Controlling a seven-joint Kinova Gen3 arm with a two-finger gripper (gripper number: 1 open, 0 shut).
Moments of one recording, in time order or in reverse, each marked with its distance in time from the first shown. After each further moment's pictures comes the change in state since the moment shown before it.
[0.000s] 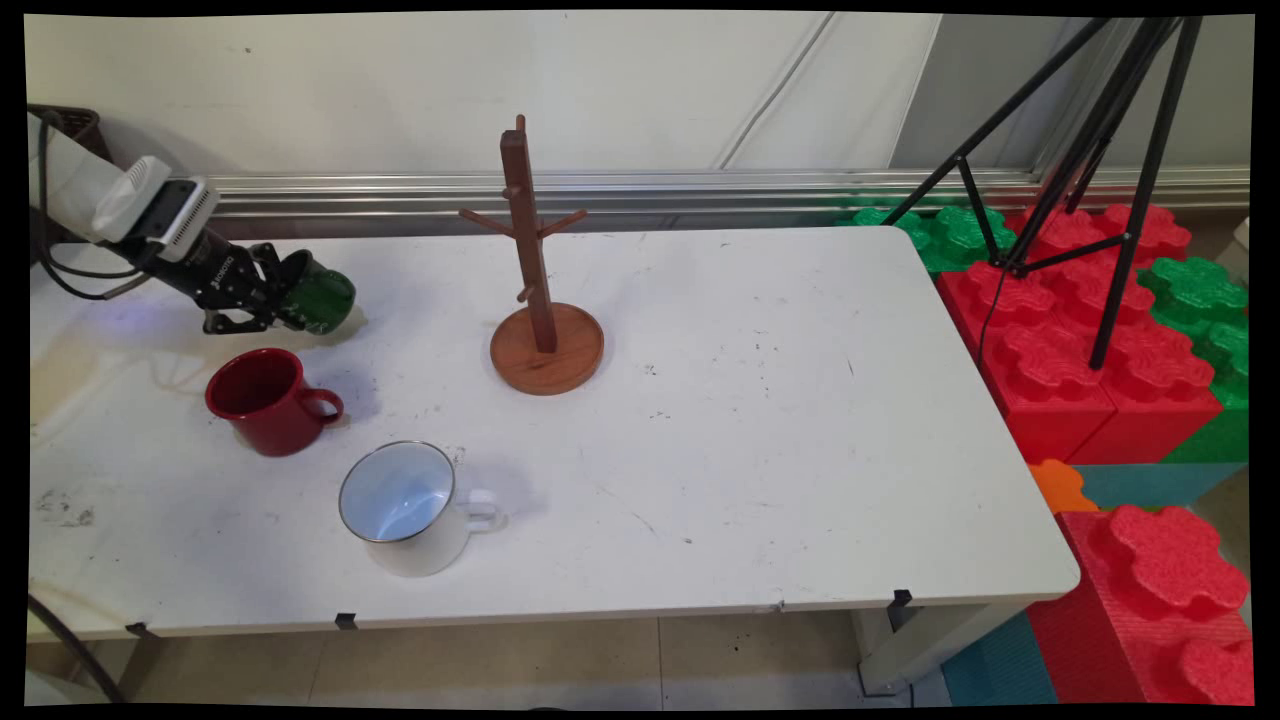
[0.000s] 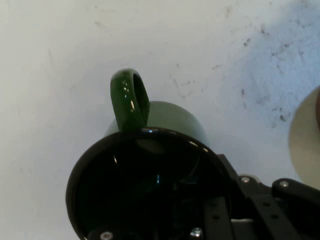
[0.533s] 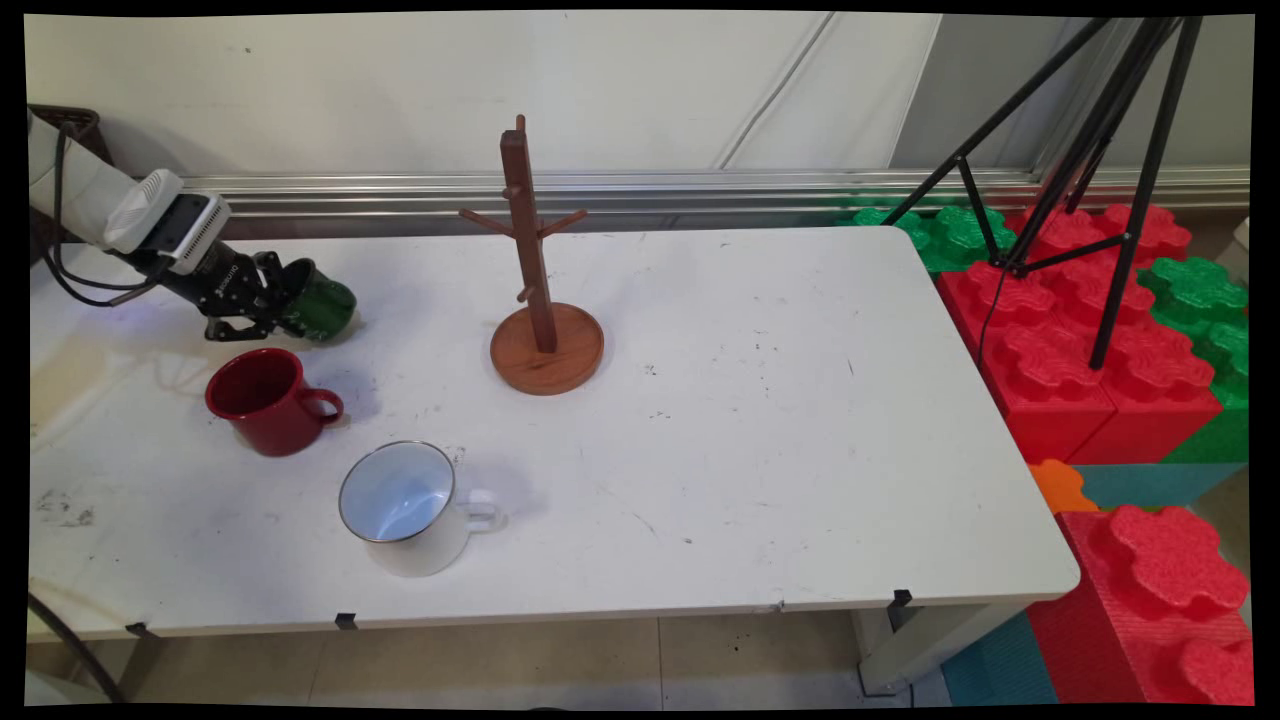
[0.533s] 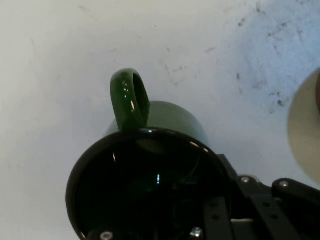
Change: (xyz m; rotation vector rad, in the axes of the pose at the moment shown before) arm 0.002 0.001 0.010 -0.015 -0.047 0.031
